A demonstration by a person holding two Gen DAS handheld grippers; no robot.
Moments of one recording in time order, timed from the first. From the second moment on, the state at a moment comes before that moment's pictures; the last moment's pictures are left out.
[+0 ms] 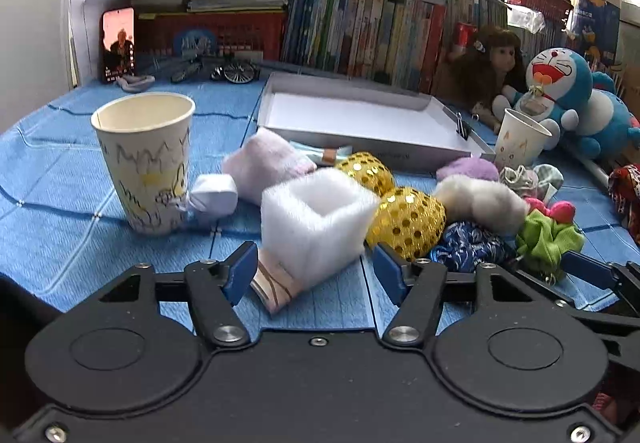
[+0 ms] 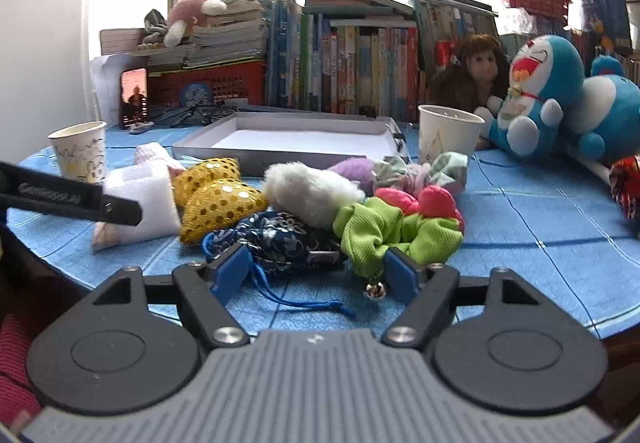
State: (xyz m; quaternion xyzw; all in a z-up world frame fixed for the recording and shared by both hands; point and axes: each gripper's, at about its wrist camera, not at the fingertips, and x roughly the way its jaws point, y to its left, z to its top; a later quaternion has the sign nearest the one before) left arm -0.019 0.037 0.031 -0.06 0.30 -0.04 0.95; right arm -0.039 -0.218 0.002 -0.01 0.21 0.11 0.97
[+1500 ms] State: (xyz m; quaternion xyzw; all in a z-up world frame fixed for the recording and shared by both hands) left arm 0.025 0.018 0.009 -0.02 0.30 -0.04 0.95; right arm 0.016 -0.177 -0.022 -0.07 0.23 0.16 0.96
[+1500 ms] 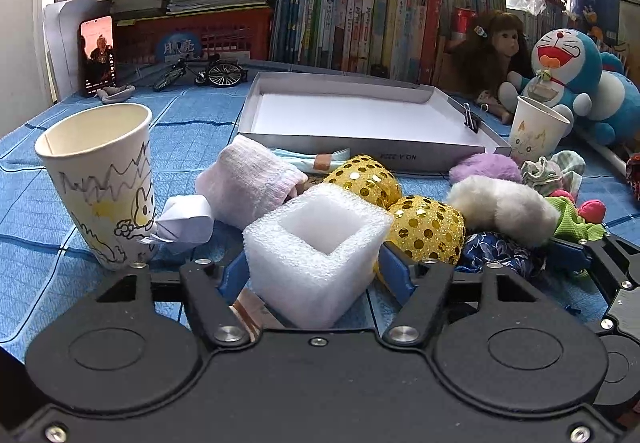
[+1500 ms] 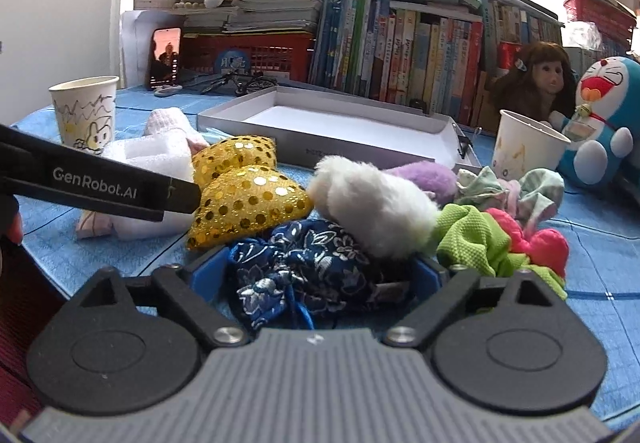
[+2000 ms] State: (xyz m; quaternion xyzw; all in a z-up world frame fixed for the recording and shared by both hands) left arm 0.009 0.020 0.037 -0.03 0.27 -0.05 0.96; right arm 0.000 -0.194 -0.004 -0.03 0.23 0.15 0.96
